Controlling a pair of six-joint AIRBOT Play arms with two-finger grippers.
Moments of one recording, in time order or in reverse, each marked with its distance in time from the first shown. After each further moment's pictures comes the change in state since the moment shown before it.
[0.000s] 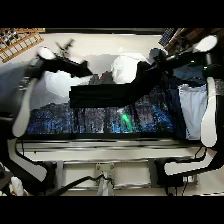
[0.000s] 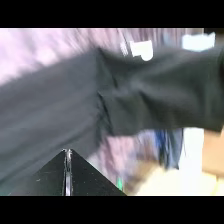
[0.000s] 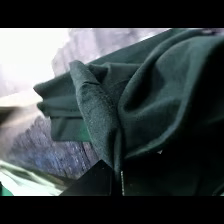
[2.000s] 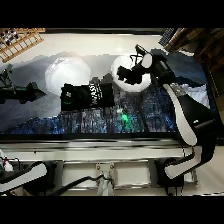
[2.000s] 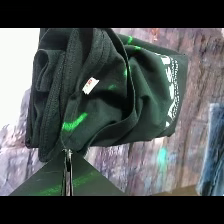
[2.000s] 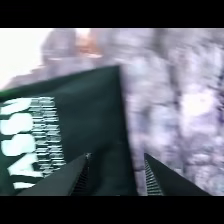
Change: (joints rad) left arm 0.473 0.512 -0.653 0.156 -0.010 0.092; right arm 0.341 -0.122 -0.110 -0.317 -0.354 0.126
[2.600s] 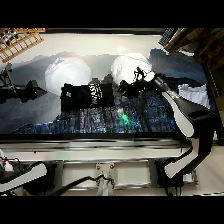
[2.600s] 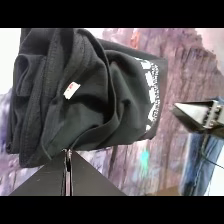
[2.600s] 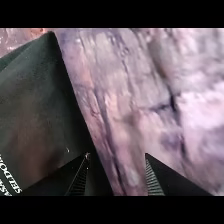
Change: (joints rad) left arm 0.000 0.000 0.000 -0.071 0.001 0.000; right arm -0.090 -0.100 -0.255 0.433 -0.183 -0.317
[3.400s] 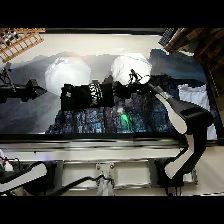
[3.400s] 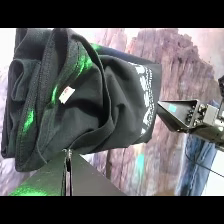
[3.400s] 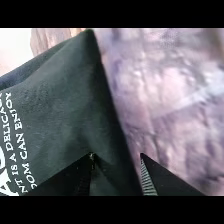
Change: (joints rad) left arm 0.000 0.000 0.000 -0.015 0.011 0.001; right arm 0.054 -0.062 -0.007 0.201 -0.072 -0.130
